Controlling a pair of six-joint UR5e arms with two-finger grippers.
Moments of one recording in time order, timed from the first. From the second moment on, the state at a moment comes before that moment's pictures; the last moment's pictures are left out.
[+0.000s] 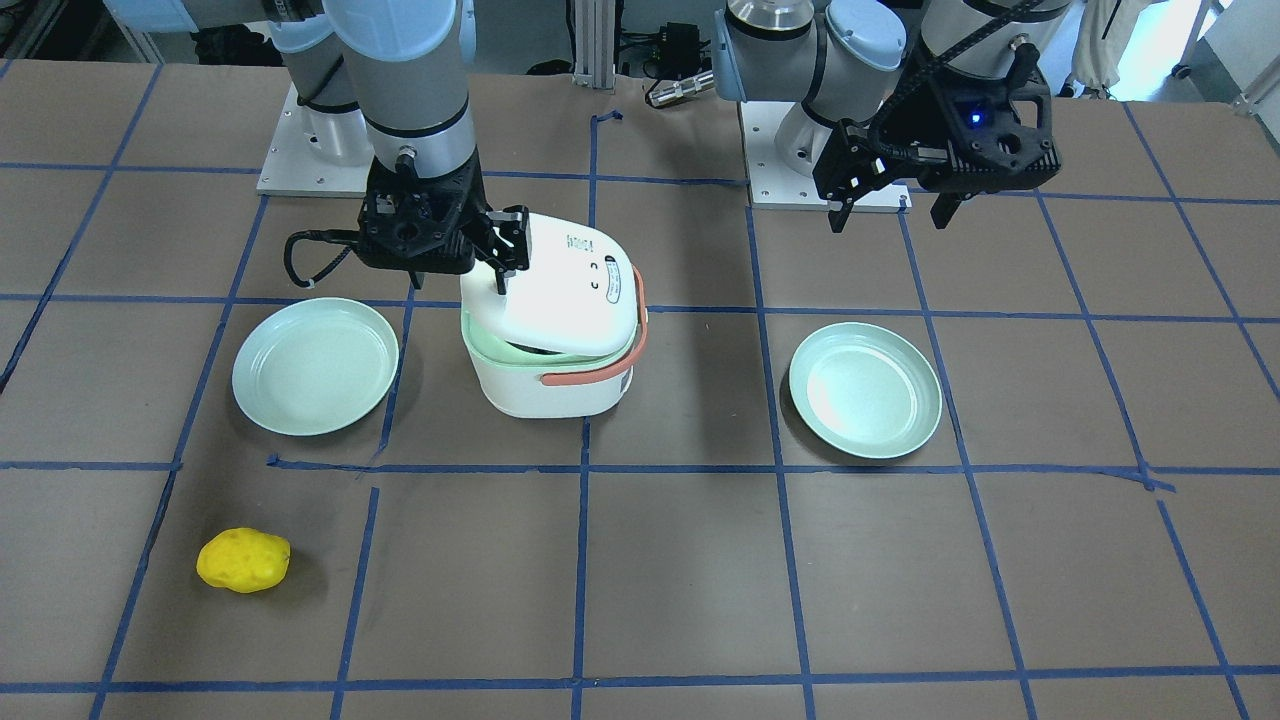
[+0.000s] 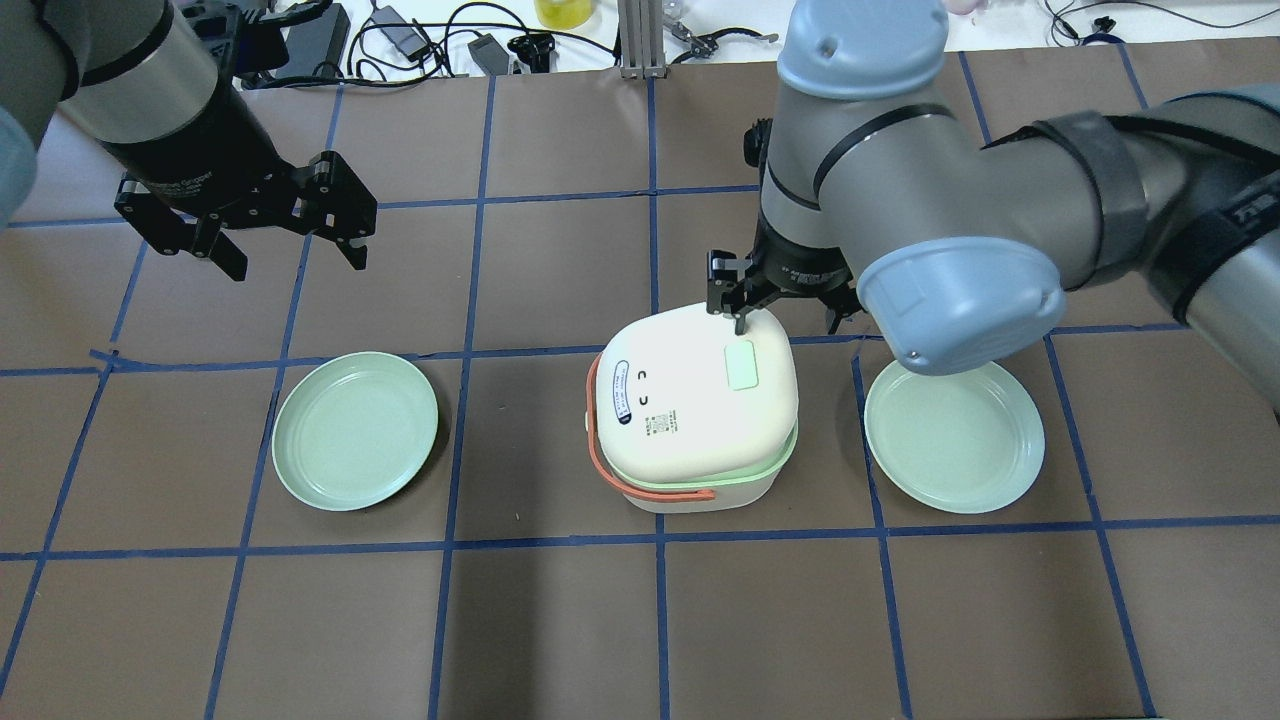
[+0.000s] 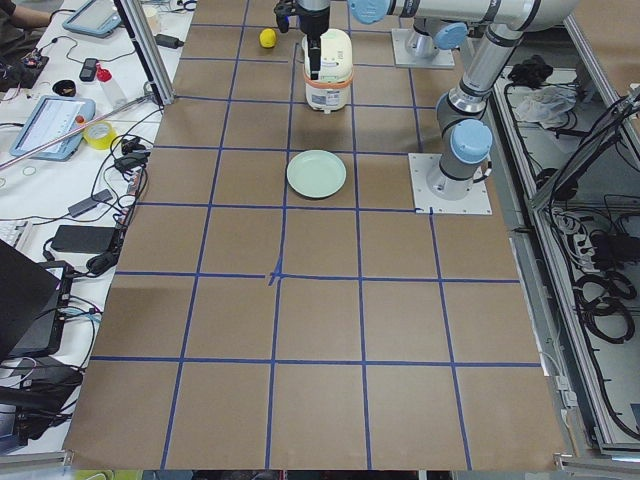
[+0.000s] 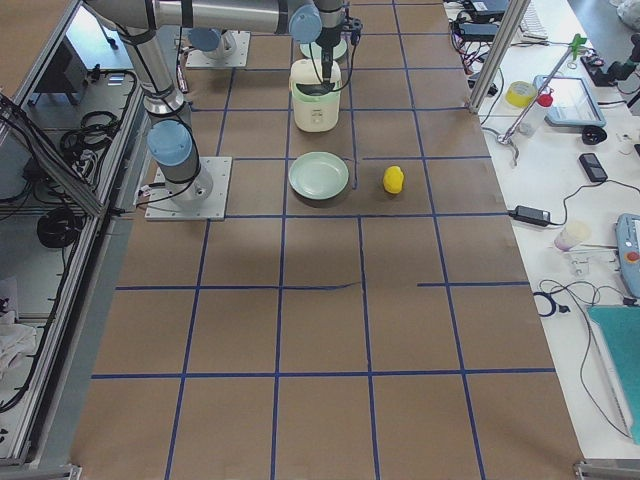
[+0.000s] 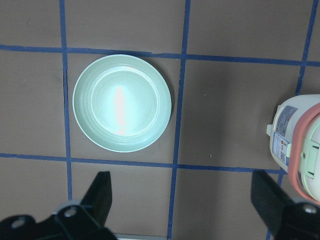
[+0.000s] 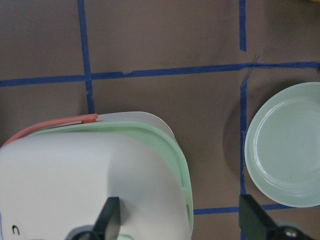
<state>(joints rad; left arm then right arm) -1.55 -1.50 -1.59 -1.62 1.59 -0.05 1.81 -1.53 1.72 -1.80 -1.59 0.30</state>
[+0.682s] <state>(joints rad) -1.55 -1.50 -1.59 -1.62 1.59 -0.05 1.59 -1.53 1.50 -1.61 -1.59 0.01</state>
